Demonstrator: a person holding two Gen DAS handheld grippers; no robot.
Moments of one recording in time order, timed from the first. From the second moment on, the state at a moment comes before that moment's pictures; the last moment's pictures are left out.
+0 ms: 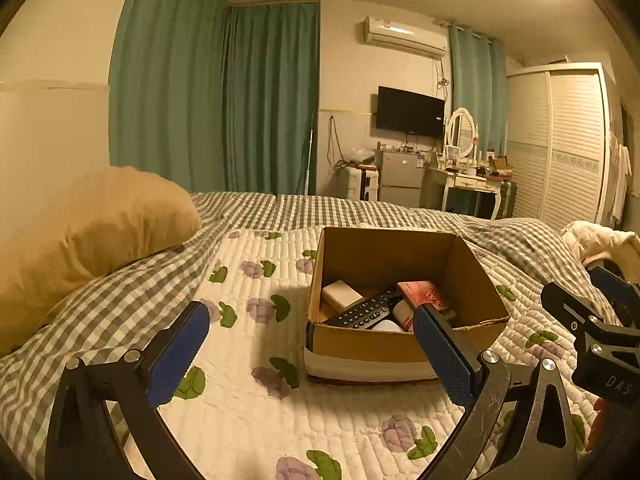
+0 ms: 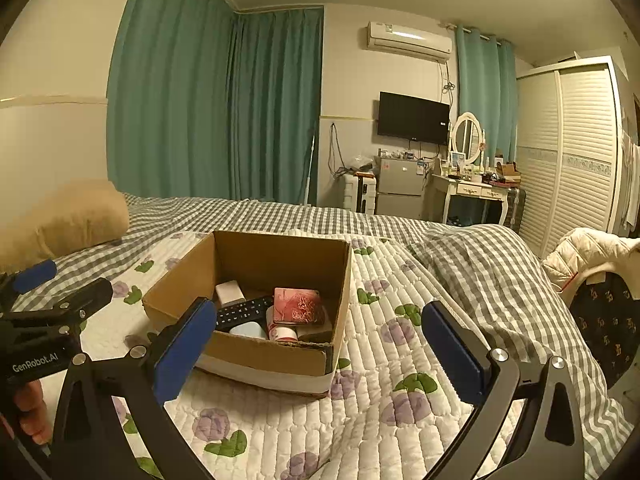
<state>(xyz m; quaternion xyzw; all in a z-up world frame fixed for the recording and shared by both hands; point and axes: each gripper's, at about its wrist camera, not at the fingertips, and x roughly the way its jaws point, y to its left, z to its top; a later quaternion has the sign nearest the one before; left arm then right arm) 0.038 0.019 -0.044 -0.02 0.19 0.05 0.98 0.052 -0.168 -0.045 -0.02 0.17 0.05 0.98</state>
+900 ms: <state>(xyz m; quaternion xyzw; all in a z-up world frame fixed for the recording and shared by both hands) 0.038 0.020 -0.045 -0.02 0.20 0.03 0.98 0.057 -0.166 -0.050 -0.03 0.18 0.05 0.98</state>
